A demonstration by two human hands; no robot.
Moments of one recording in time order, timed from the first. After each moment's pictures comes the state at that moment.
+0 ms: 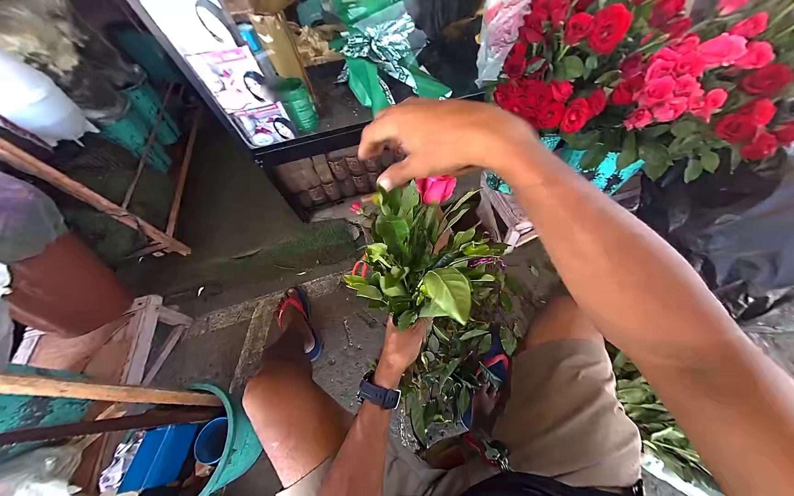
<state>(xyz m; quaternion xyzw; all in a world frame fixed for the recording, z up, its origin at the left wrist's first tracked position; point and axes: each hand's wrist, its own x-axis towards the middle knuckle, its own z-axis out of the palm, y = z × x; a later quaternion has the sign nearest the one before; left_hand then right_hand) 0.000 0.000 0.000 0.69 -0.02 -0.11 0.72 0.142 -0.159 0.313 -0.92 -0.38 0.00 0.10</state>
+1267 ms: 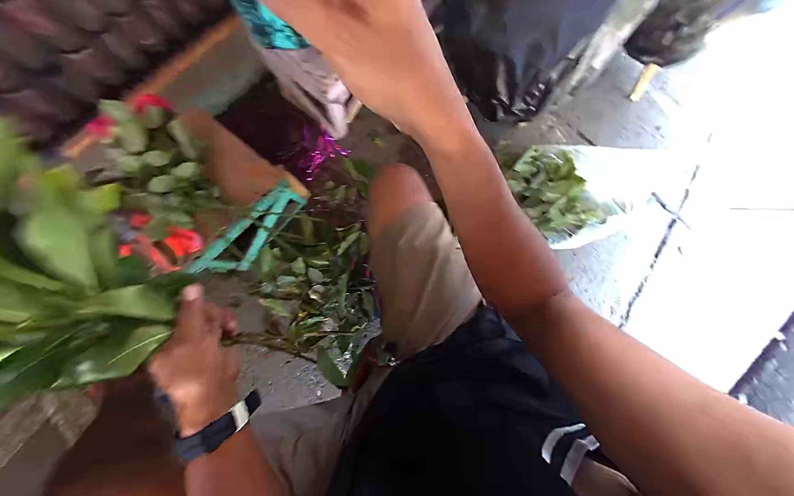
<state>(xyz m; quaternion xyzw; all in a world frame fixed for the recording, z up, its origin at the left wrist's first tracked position) 0.013 -0.003 -0.014 0.69 -0.01 -0.13 0.72 0.004 -0.339 0.178 -0.82 -0.02 -0.29 0.49</state>
